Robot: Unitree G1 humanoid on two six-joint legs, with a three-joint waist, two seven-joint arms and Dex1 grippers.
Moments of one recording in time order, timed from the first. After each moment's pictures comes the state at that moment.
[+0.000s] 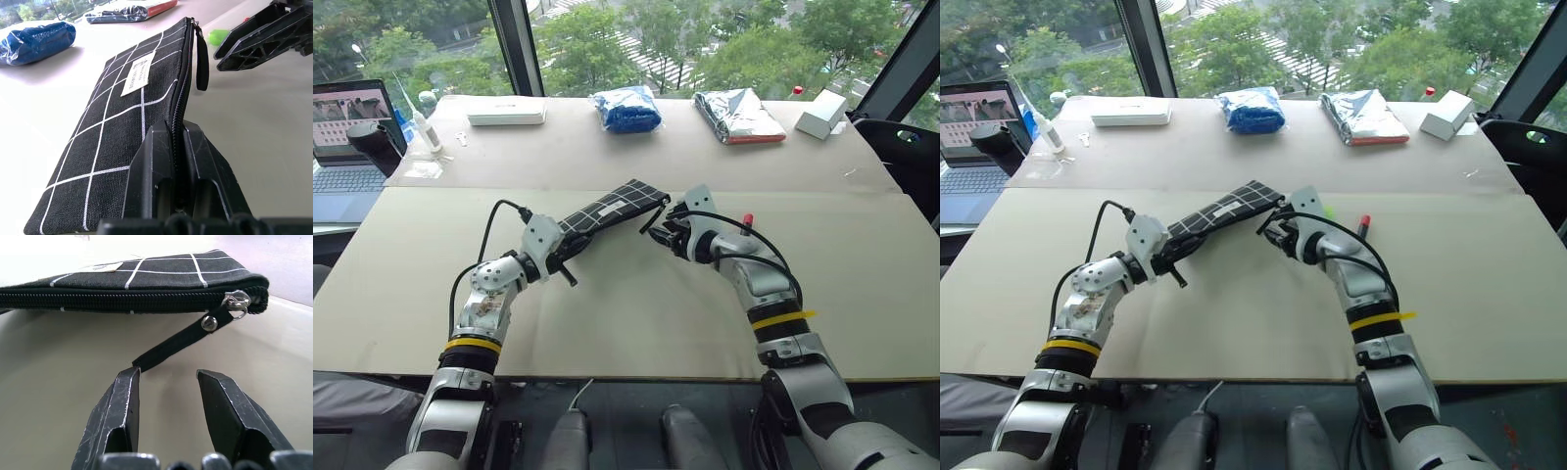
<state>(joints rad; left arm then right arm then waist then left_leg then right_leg) -0.53 0.39 0.00 0.45 -0.16 -0.13 -0.82 -0.77 -0.22 0.06 0.40 0.14 0.55 0.52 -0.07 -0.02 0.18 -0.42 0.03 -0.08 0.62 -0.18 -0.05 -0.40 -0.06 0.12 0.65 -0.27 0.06</state>
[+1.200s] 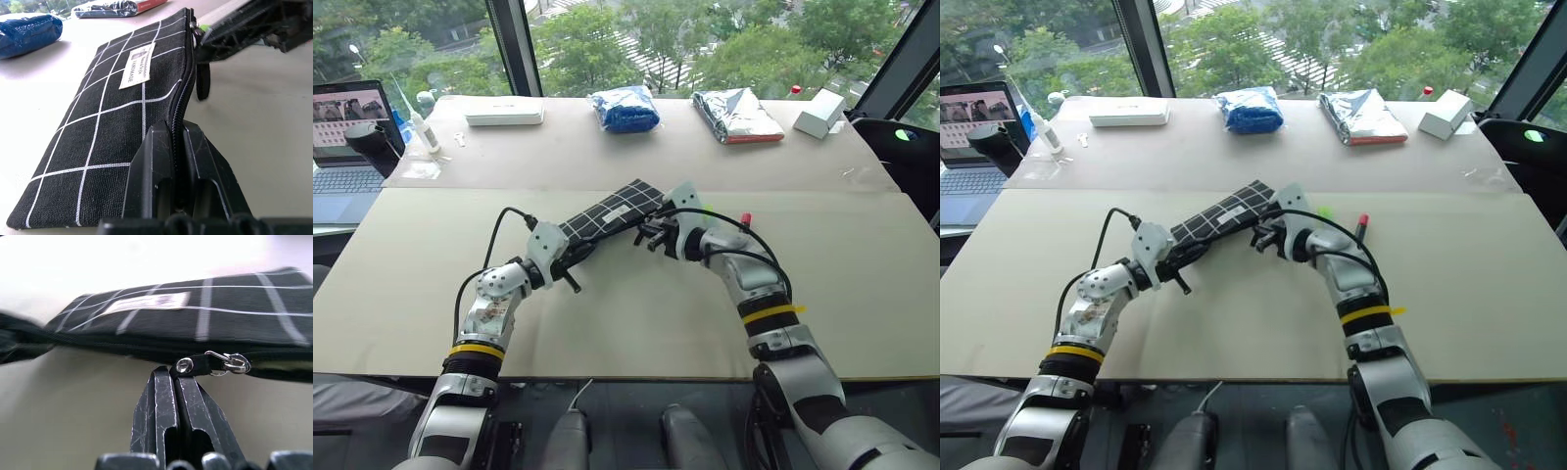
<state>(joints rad) -0.50 0.37 -0.02 0.43 -0.16 -0.12 -0.81 -0.75 -0.20 0.17 0.34 0.14 0.55 0.71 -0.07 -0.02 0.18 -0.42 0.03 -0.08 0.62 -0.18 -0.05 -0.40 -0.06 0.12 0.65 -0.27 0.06</state>
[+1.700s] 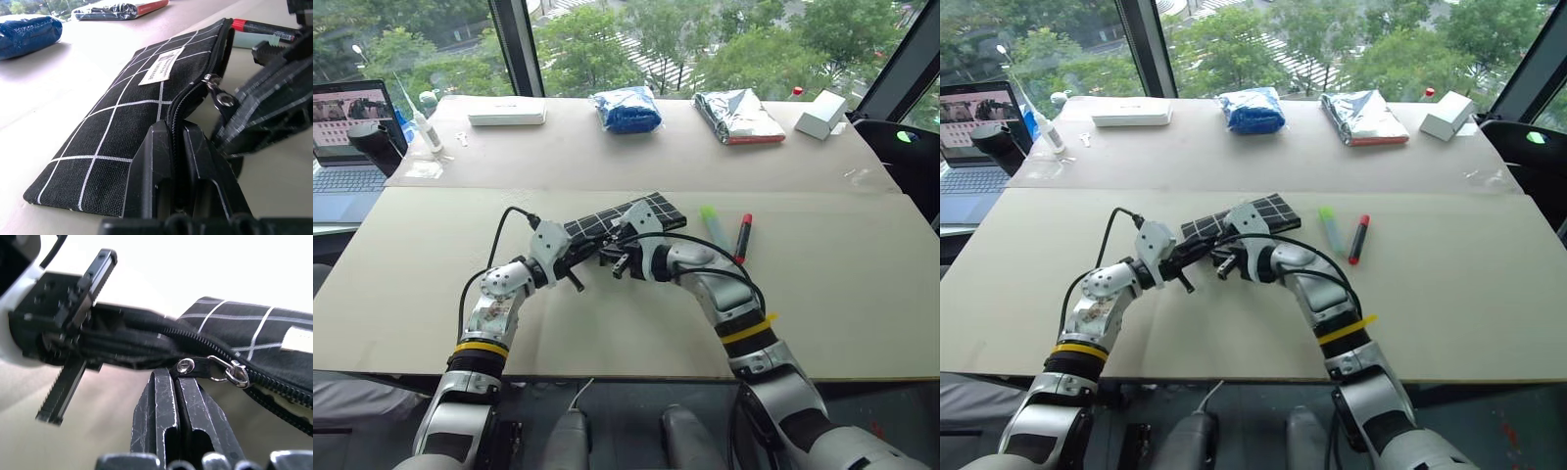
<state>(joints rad) -0.52 0.36 -0.02 0.45 -0.16 -0.13 -0.81 -0.75 -0.08 0.21 0.23 0.15 0.65 0.67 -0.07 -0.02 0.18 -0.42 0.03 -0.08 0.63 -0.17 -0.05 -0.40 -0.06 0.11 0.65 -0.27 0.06</state>
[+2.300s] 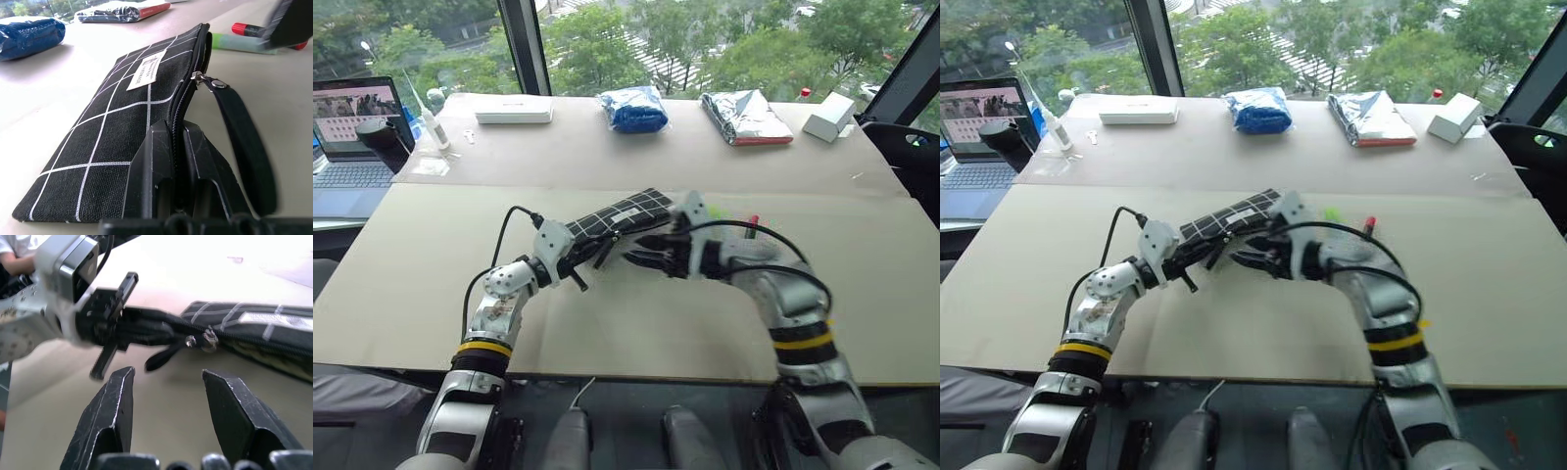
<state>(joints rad) -0.51 0.35 -0.02 0.44 -0.16 -0.12 -0.81 -0.51 -0.47 0.07 -0.23 0.41 0.82 0.91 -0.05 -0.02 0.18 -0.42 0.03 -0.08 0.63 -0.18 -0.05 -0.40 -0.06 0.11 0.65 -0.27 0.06</state>
